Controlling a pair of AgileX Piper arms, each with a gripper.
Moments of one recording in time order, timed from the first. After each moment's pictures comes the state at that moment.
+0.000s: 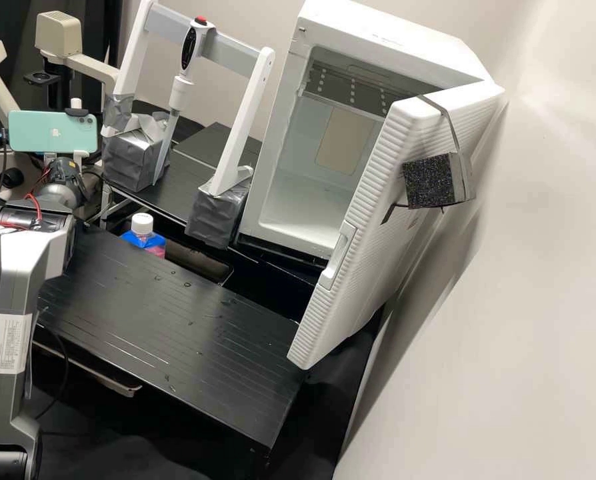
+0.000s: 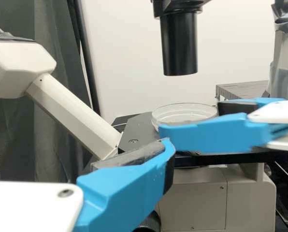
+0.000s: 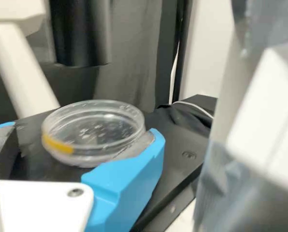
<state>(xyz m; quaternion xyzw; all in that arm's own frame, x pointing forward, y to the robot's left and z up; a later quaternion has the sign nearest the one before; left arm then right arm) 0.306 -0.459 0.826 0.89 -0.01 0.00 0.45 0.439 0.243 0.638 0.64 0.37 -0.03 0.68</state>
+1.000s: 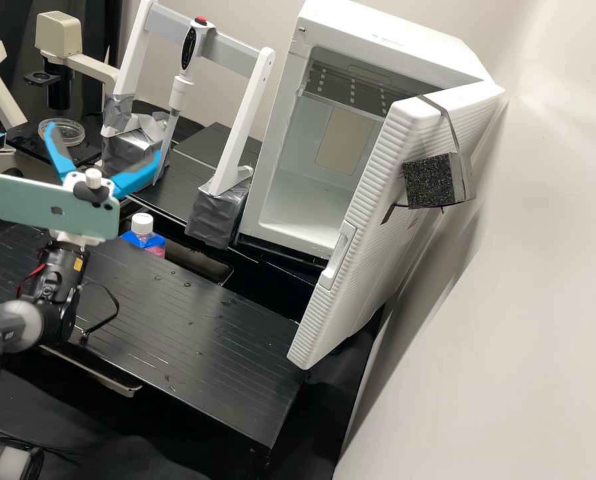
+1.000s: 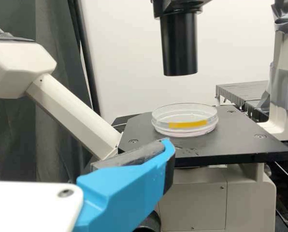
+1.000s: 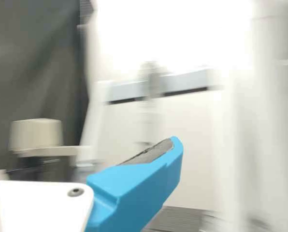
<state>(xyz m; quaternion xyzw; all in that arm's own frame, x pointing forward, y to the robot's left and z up) 0.306 -0.459 0.826 0.89 -0.01 0.00 0.45 0.198 0.125 0.839 0.73 0.14 0.24 0.63</state>
